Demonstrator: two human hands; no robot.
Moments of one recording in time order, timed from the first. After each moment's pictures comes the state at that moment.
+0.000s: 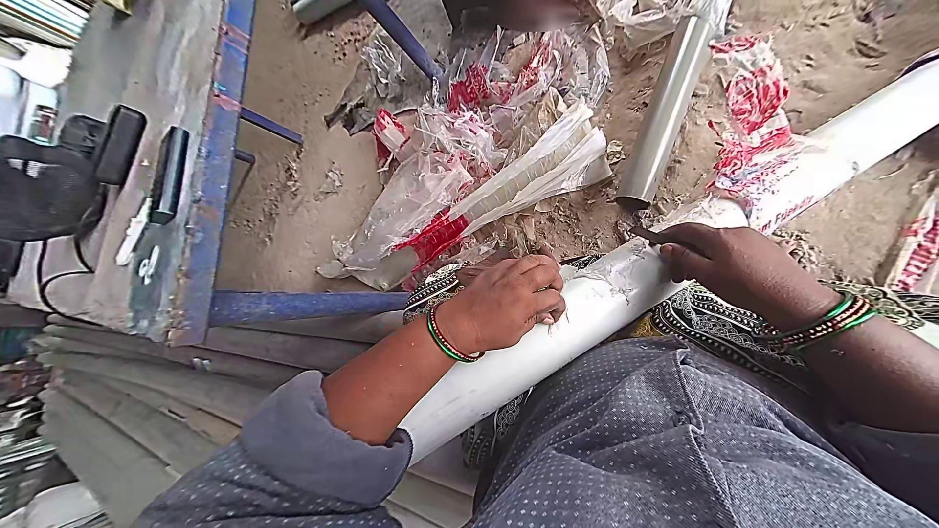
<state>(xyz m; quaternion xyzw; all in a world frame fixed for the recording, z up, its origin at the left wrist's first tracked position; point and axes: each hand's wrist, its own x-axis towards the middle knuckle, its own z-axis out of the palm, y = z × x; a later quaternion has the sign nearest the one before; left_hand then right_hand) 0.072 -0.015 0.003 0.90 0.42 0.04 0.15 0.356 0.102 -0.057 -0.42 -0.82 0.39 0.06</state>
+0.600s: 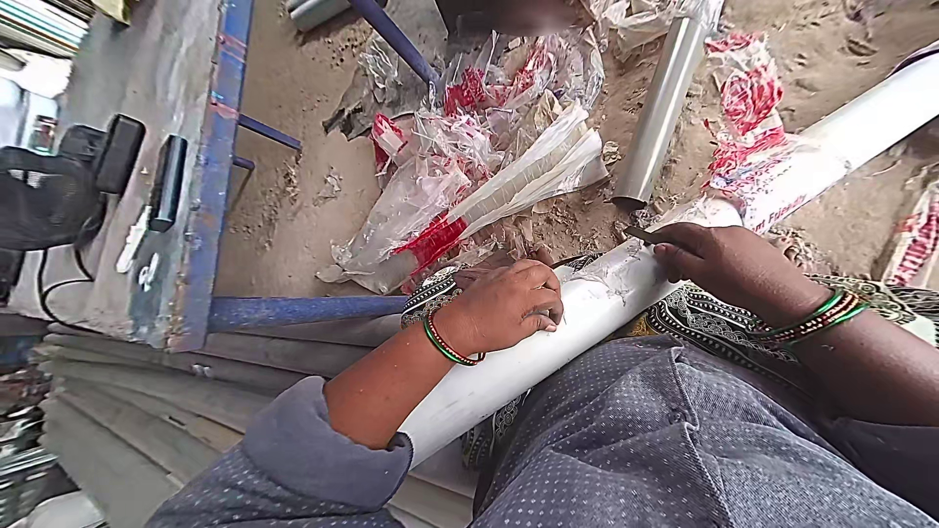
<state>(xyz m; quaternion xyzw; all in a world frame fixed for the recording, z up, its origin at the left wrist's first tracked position) 0.075 -0.014 0.006 0.84 0.47 0.03 0.26 0.356 0.107 -0.059 -0.42 -0.81 0.40 0.02</state>
